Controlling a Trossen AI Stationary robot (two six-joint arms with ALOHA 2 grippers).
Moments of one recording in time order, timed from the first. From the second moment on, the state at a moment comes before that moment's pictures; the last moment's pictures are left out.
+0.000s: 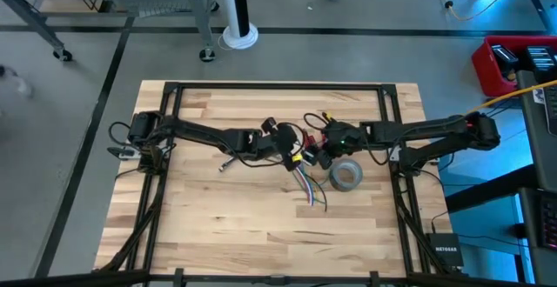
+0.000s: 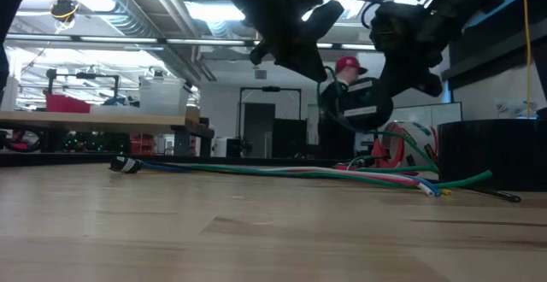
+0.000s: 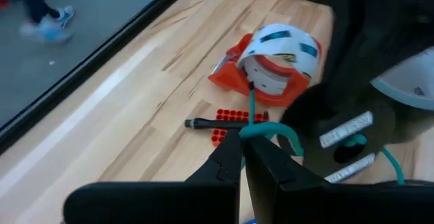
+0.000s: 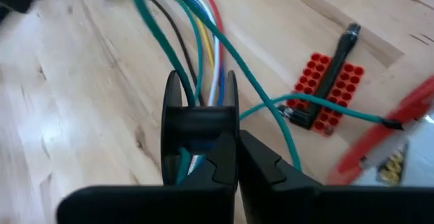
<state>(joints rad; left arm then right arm) -0.03 1.85 1.37 -0.20 -0.53 -0.31 -0.07 1.22 0.74 -0.37 0.04 0.70</state>
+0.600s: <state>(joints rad) -0.01 1.85 1.37 -0.27 -0.33 -0.43 -0.07 1.23 0.74 -0.32 0.20 0.73</state>
